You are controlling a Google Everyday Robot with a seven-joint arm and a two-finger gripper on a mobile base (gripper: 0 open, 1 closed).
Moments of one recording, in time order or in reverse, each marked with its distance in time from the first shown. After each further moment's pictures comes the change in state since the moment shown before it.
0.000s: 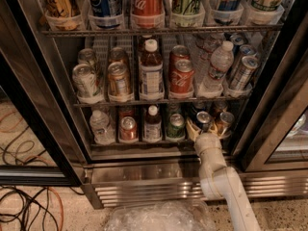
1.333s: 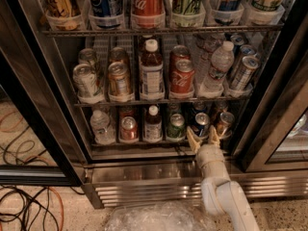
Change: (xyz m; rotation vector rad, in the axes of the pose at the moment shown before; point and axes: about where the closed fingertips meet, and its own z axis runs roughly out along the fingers) arm 0.002 0.007 -0.048 -0.014 0.000 -0.001
